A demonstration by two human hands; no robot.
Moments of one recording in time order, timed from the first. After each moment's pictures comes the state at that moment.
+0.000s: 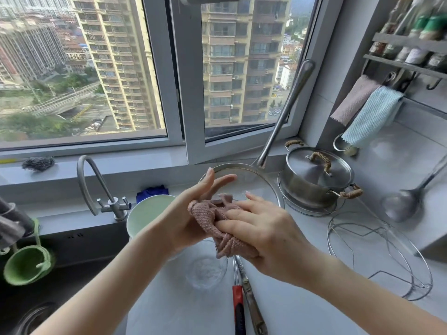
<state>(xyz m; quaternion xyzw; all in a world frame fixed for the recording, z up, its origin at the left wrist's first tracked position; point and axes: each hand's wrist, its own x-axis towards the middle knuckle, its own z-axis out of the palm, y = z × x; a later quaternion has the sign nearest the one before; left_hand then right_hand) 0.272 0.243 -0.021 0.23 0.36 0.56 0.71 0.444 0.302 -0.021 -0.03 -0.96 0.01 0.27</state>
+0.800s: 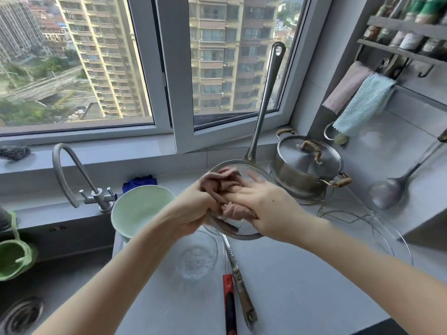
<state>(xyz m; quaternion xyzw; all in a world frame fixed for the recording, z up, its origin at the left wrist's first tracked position) 0.283 0.272 -0.043 0.32 0.50 0.53 0.61 0.444 0.348 -0.029 -0.11 -0.98 0.06 0.15</state>
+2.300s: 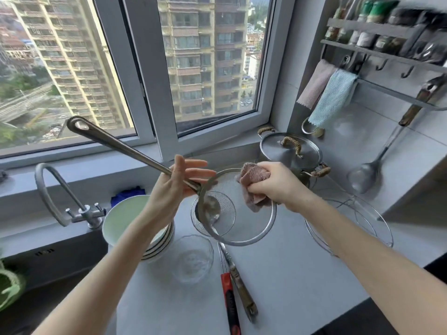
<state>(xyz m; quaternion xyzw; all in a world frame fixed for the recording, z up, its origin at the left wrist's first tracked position) 0.263 0.273 -0.037 0.42 0.53 0.63 0.38 0.458 0.377 -0.025 -0.45 -0.71 0.48 0.25</state>
